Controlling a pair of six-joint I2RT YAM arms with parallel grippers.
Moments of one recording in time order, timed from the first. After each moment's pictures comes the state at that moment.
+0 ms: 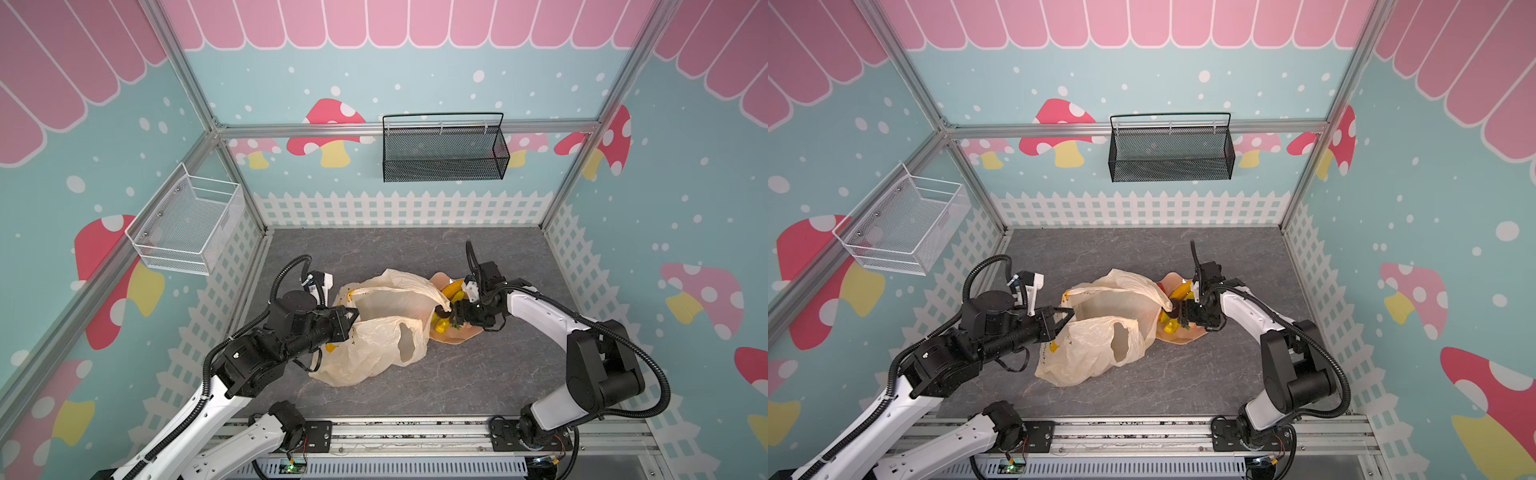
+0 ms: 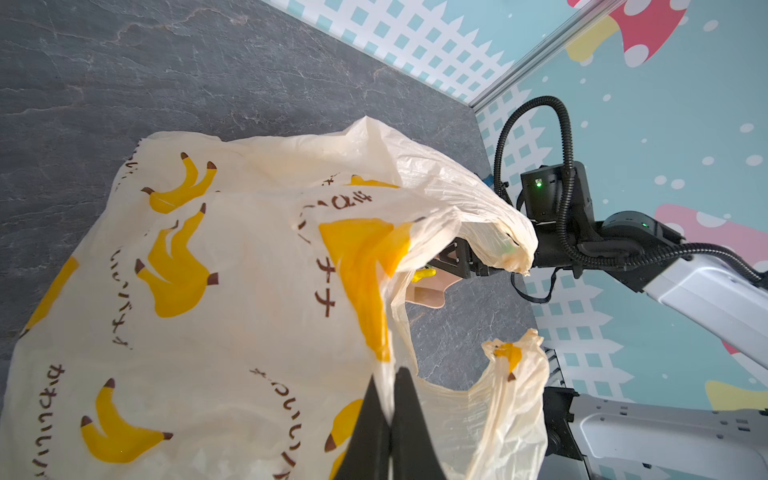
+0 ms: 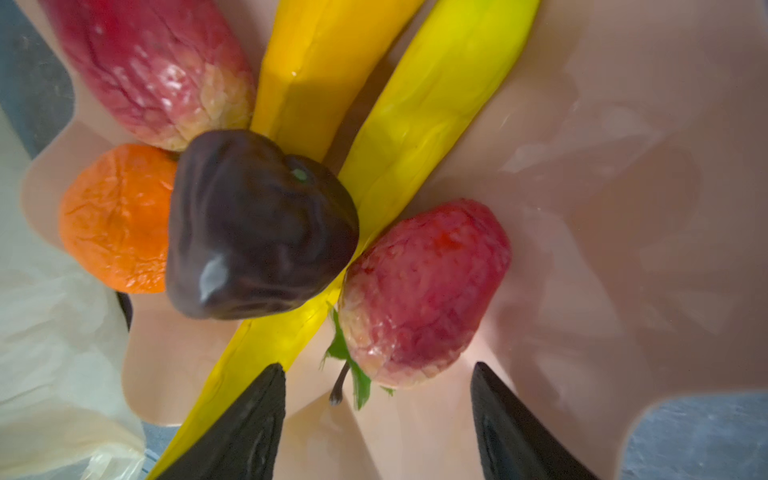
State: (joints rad) left arm -0.67 0.77 1.01 -0.77 0.03 -0.77; right arm 0.31 1.57 1.01 -0.72 -0.26 0.30
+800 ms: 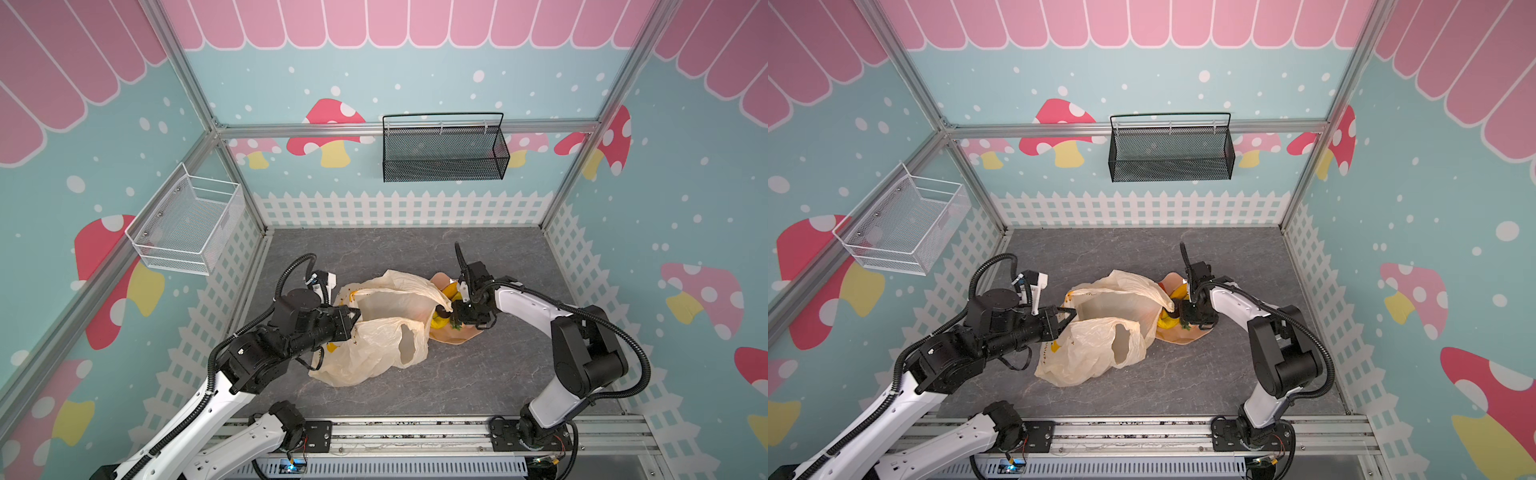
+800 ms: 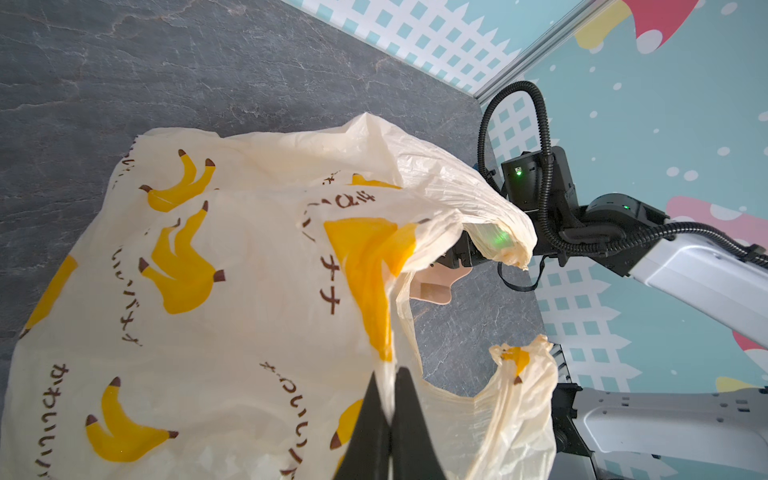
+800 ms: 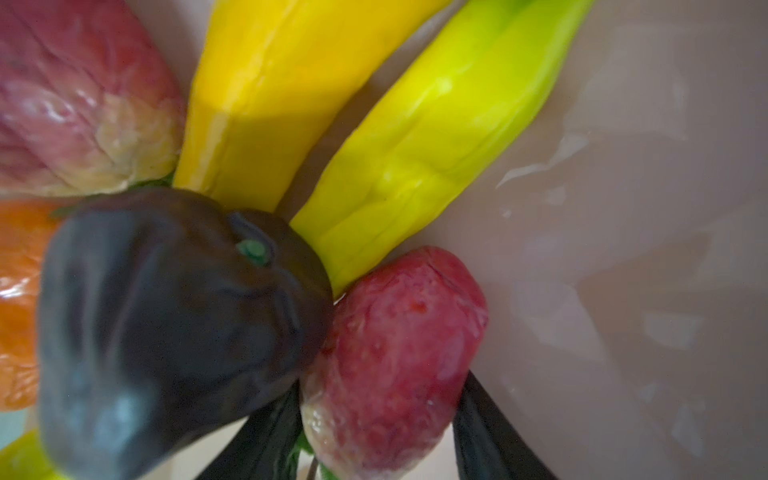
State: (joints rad) left arm -0.67 0.80 1.02 -0.77 0.04 -0.76; right arm 0.36 1.66 1.05 -0.70 -0.14 0.29
